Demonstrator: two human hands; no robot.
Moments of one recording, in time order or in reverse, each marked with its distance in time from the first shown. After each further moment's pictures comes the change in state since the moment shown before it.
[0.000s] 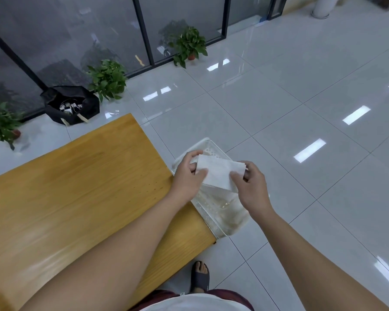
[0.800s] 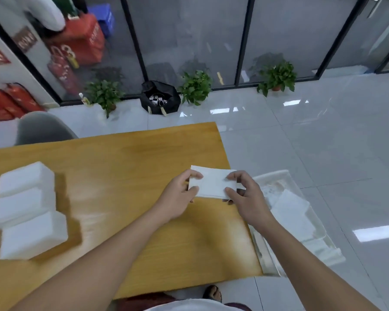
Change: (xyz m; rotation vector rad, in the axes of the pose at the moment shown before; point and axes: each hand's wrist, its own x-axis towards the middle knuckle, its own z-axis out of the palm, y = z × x) left_hand -0.116 -0.041 -0.211 0.121 0.276 0.010; right_hand -0.039 -0.059 0.176 -0.112 -0.657 -0.182
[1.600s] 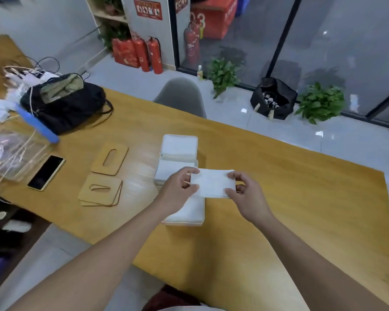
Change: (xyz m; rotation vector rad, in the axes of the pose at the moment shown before) left_hand -0.173 -0.225 -0.443 -0.211 0.479 -0.231; right_hand 0.062 -0.094 0.527 -0.208 -0.462 -0.023
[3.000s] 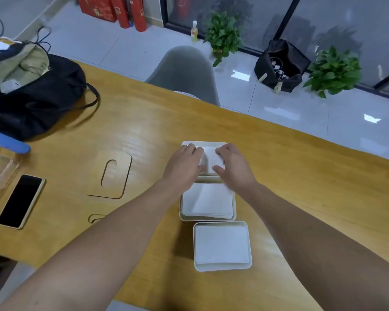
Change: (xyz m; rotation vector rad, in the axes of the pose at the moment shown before) left_hand 0.232 -0.076 -0.117 0.901 -0.023 0.336; right_hand 0.242 -0.005 0.164 -0.741 -0.091 -0.111
